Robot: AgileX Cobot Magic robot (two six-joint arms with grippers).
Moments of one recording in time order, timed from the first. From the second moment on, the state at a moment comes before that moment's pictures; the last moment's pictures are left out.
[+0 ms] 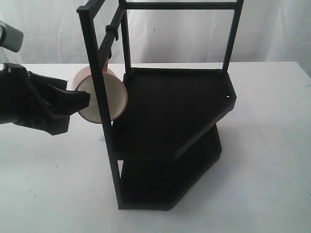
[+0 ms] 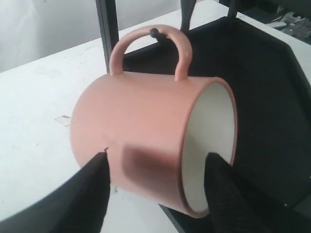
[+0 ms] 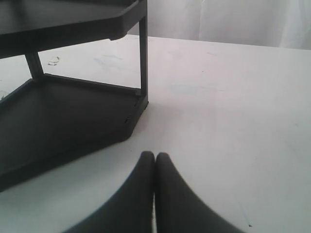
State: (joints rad) left arm -0.35 1.01 -0.64 -1.15 0.24 1.20; right arm 0.31 0.00 0.00 -0.13 0.34 0.18
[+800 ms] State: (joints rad) left arm -0.37 1.08 -0.65 -1.11 0.04 1.20; right arm 0.31 0.00 0.00 -0.13 0.34 0.19
